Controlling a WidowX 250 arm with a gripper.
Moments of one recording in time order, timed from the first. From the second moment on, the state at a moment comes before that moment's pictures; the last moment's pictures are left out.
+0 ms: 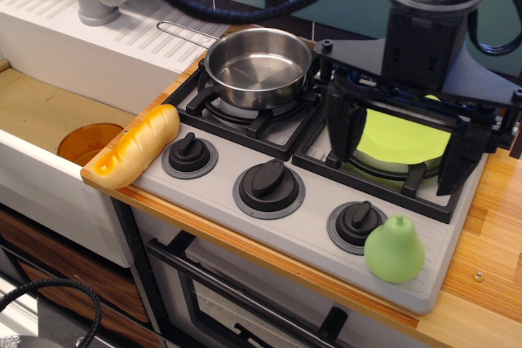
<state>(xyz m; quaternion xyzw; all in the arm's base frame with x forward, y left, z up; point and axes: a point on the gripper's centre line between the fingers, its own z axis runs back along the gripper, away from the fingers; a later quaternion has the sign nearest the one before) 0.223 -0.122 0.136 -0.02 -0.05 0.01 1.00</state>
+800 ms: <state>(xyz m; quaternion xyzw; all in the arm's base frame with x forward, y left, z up) 0.227 -0.121 0.090 -0.02 -0.07 0.00 1.00</state>
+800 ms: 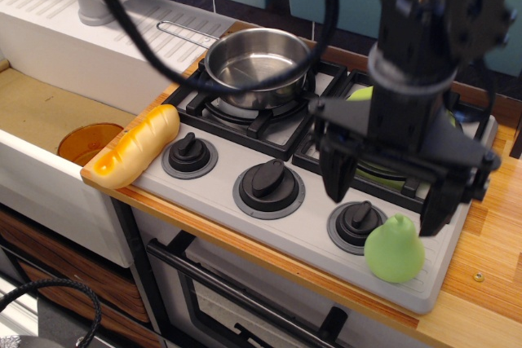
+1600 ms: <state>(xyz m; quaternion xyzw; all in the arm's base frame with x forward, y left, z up) 0.230 -0.127 0.060 -0.02 -0.09 0.01 1.00</state>
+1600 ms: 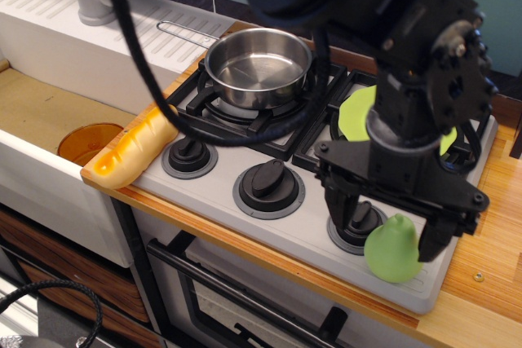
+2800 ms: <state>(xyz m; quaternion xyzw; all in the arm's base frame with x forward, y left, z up) 0.222 -0.138 0.030 -0.03 -0.13 0.01 0.99</state>
